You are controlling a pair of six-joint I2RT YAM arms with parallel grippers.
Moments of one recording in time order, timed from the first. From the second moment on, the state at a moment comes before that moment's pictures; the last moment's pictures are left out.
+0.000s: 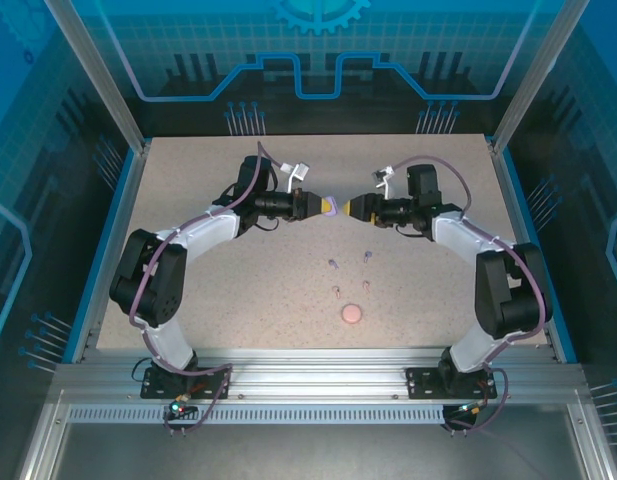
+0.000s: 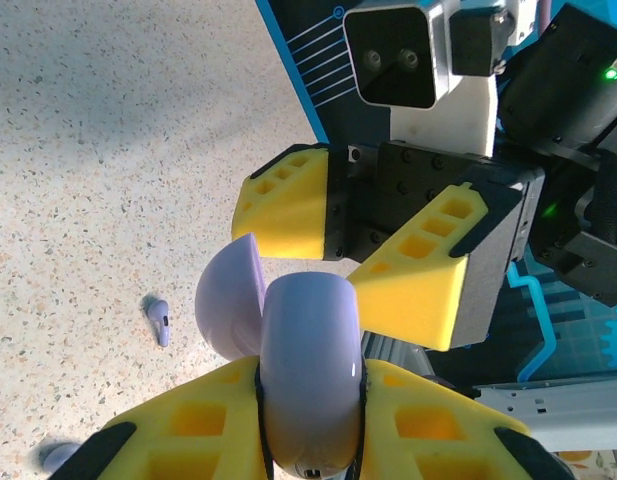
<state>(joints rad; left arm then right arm) -0.37 1.77 1.18 0.10 0.95 -0.67 0.20 1.65 1.04 -0.08 -0.92 0.47</state>
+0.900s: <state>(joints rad) -0.38 1.76 1.18 0.10 0.95 -0.67 0.25 1.73 1.11 -0.07 -0.96 0.47</state>
